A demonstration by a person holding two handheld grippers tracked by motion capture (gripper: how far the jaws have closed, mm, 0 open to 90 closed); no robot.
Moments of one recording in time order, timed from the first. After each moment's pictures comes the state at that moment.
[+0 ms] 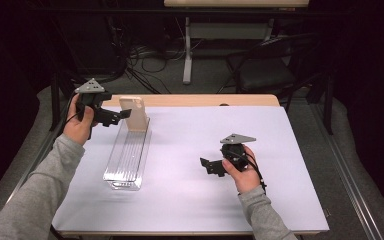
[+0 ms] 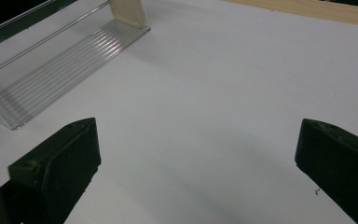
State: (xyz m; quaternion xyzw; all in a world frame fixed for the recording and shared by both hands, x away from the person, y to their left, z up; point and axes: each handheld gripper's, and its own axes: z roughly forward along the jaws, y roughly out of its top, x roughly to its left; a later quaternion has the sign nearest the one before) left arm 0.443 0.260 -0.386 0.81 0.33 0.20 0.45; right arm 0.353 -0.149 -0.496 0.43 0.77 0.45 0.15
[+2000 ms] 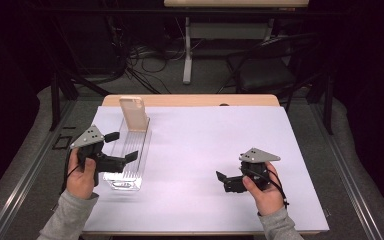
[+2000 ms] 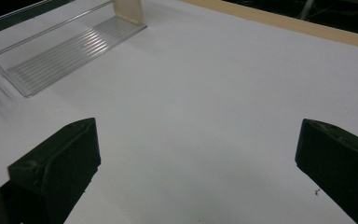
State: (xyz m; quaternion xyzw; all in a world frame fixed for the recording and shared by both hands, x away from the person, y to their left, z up) left arm 0.328 0.242 -0.436 0.77 0.32 0.16 0.52; right arm 0.293 -0.188 -0.478 0.41 0.77 0.44 0.20
